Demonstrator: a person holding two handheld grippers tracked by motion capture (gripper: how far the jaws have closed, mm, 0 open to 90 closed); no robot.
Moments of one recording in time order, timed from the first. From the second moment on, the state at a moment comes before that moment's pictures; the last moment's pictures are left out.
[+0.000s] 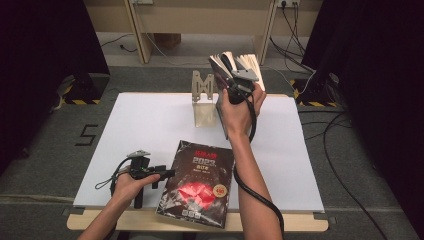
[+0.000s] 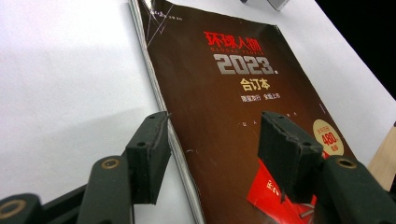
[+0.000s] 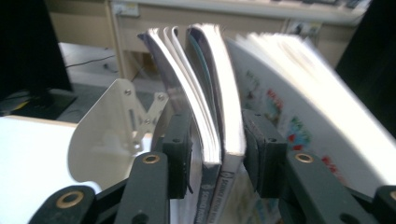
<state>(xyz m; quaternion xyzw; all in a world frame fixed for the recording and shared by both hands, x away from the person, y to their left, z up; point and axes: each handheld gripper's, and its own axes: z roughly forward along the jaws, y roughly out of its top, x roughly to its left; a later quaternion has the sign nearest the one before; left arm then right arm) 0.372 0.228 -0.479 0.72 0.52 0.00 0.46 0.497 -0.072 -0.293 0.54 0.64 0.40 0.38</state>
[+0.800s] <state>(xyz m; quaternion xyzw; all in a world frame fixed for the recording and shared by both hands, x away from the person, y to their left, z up) 0.371 0.226 -0.481 0.72 0.52 0.00 0.46 0.531 -0.076 -0.279 0.58 0.67 0.35 0.29</state>
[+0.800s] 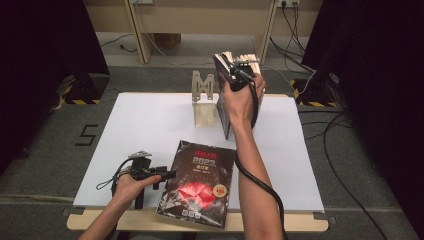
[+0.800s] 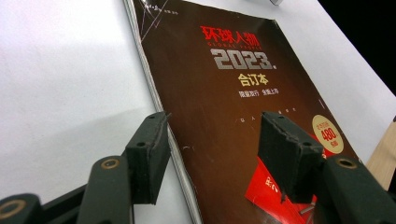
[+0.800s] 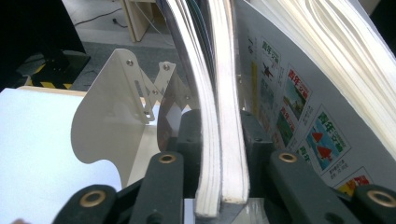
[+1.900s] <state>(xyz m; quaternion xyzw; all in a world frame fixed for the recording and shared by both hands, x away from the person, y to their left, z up) 0.370 0.224 -0.481 0.73 0.51 0.00 0.46 0.507 -0.072 -0.293 0.58 0.62 0.39 0.35</state>
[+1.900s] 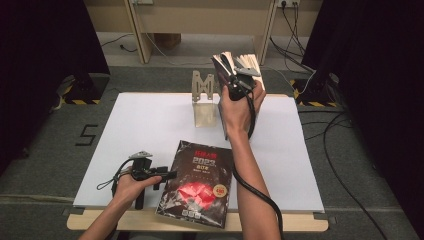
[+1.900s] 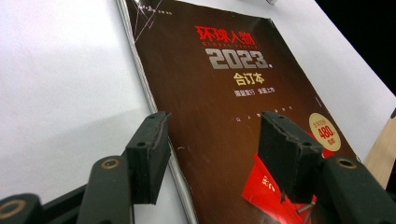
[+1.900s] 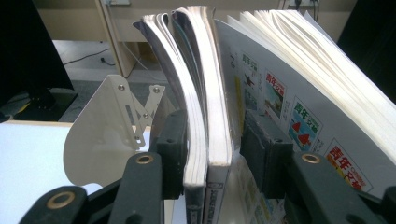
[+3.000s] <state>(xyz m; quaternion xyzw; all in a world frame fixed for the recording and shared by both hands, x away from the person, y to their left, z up) 0.371 0.223 -0.481 0.73 0.50 0.00 0.46 0.517 -0.077 -0.277 0.63 0.61 0.38 0.29</state>
